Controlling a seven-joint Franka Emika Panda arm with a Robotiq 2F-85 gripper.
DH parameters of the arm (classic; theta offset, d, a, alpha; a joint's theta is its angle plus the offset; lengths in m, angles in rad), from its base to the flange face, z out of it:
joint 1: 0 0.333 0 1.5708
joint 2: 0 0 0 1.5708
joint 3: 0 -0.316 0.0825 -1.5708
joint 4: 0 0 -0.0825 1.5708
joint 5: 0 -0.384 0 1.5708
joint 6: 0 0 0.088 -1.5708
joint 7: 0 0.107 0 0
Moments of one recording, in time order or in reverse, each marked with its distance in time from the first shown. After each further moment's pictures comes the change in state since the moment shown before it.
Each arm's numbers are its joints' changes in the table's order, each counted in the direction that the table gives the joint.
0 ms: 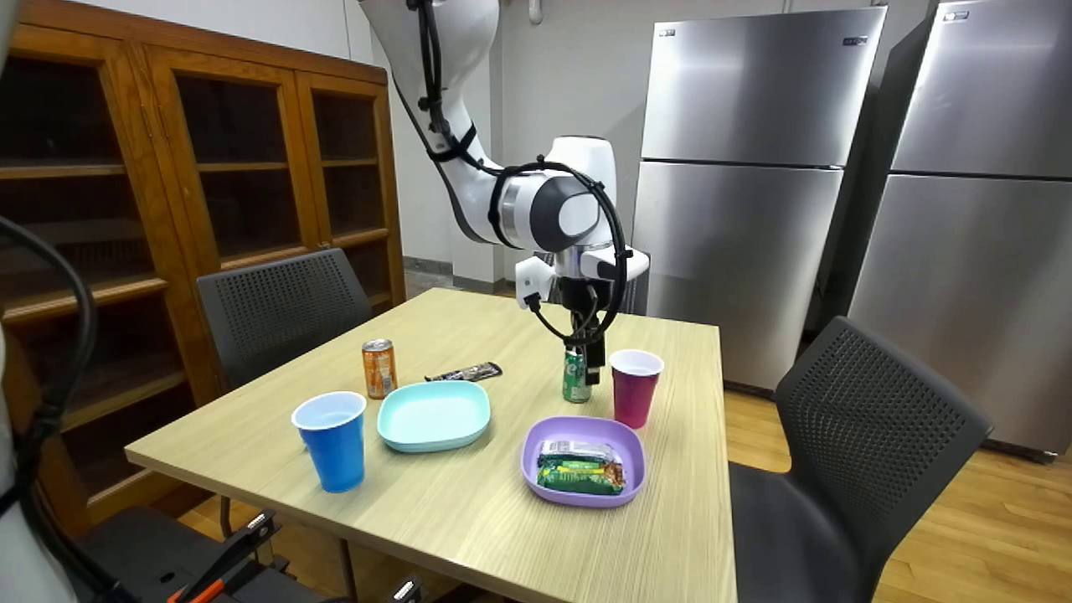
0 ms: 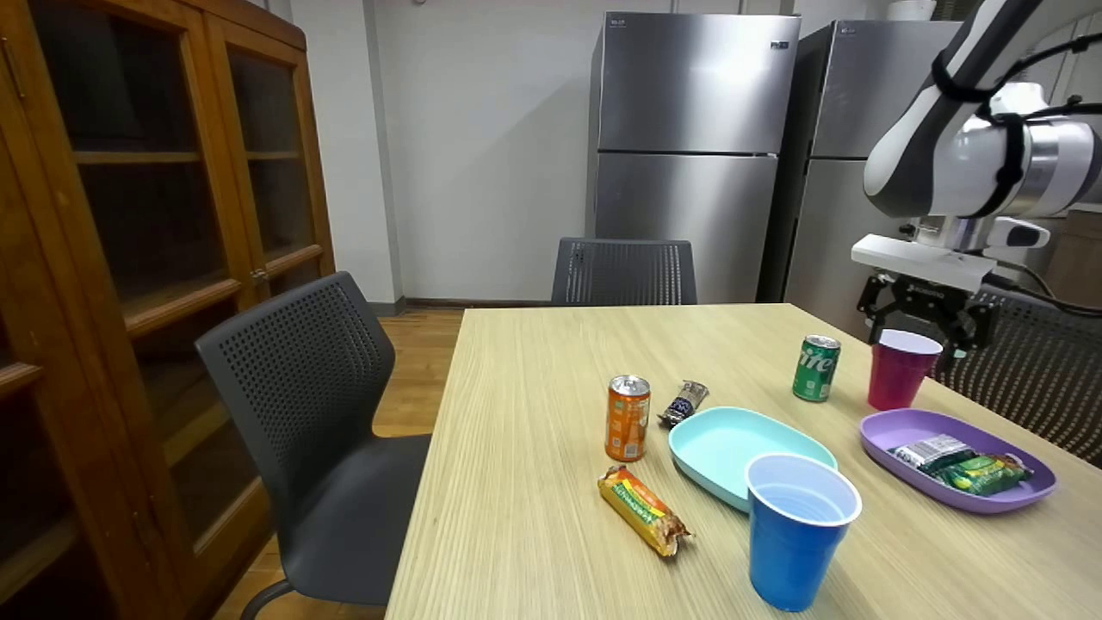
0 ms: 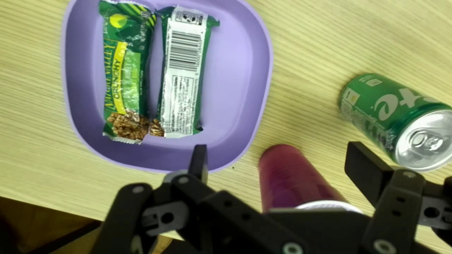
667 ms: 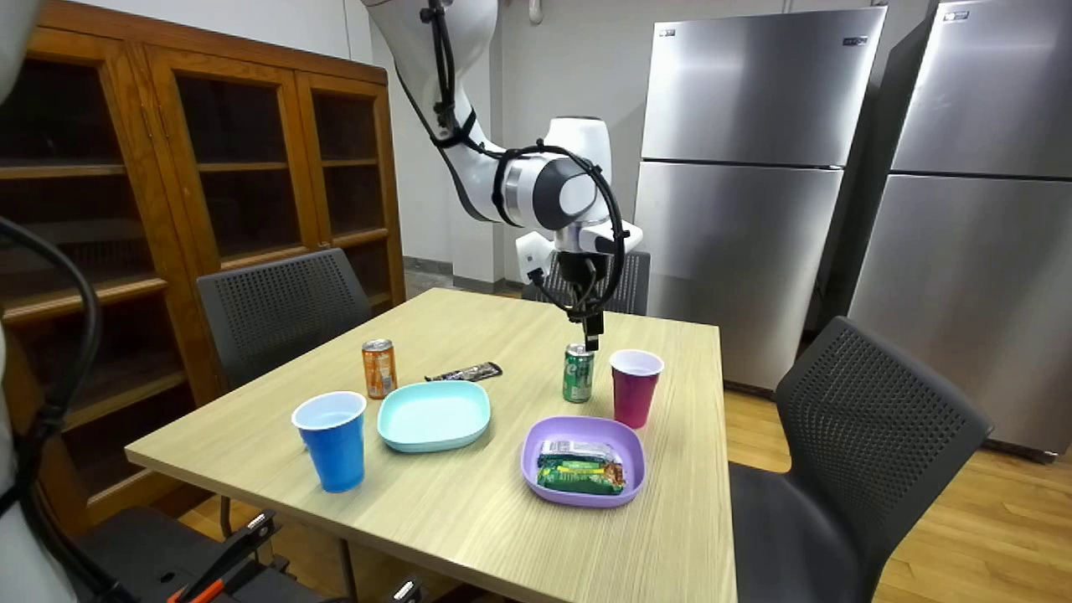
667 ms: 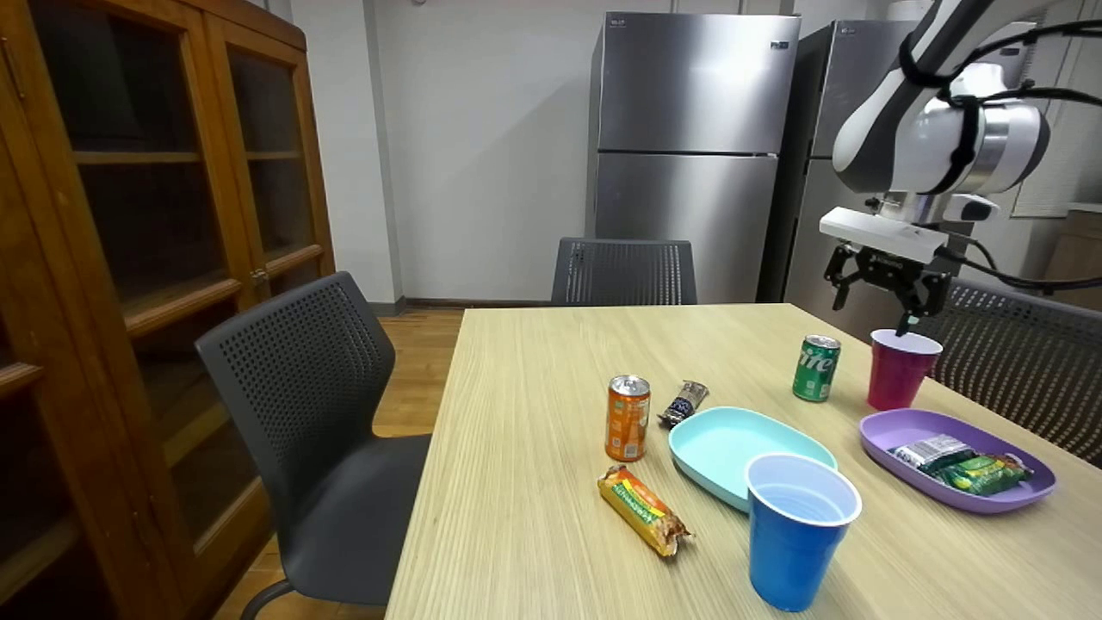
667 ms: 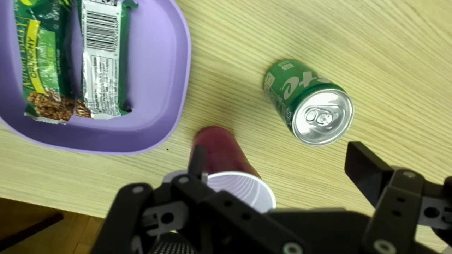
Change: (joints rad) arm 0.001 -0.043 -0.041 0.144 -0.022 0.021 0.000
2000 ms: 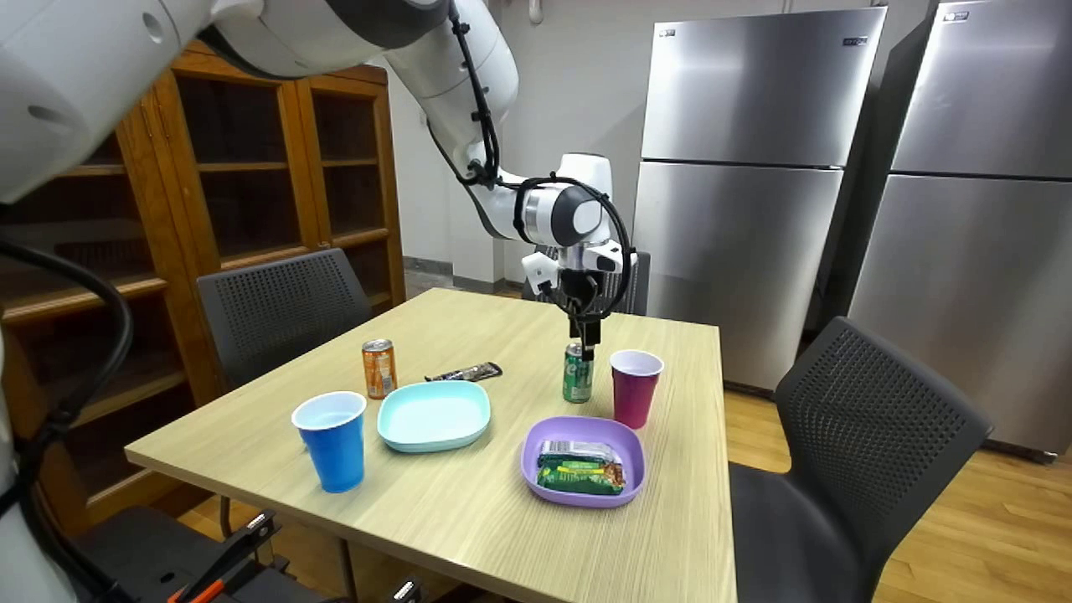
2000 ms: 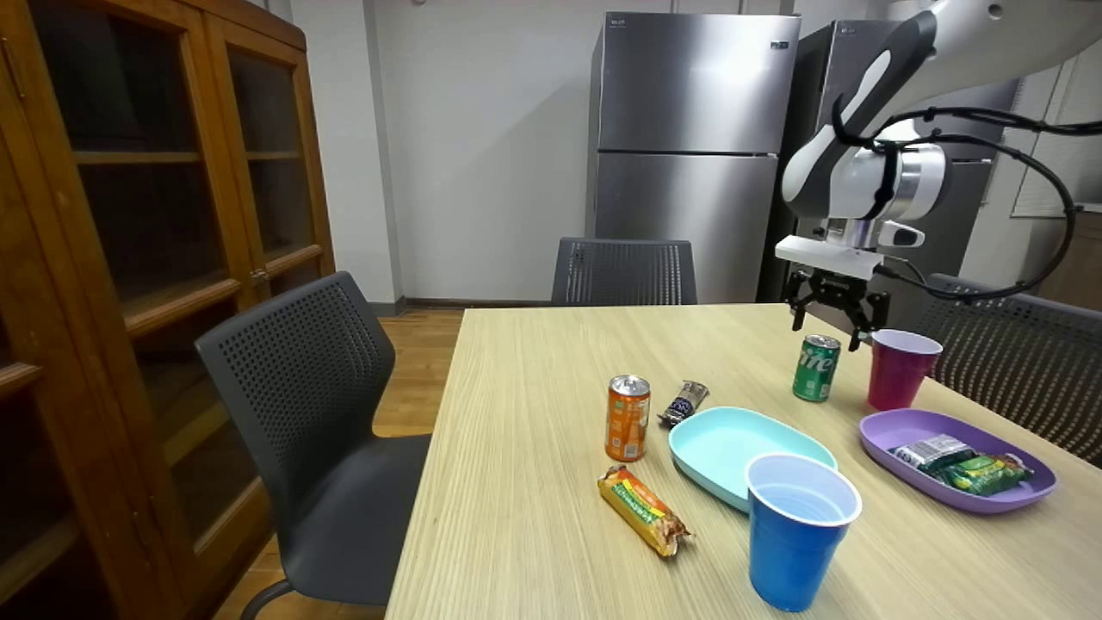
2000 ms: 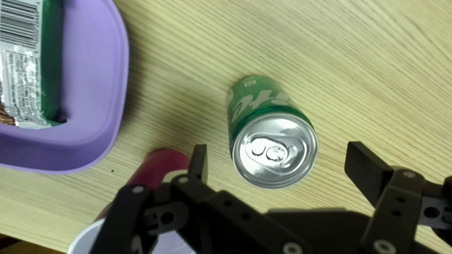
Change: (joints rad) arm -0.007 -0.281 -0.030 0.381 -0.001 0.216 0.000
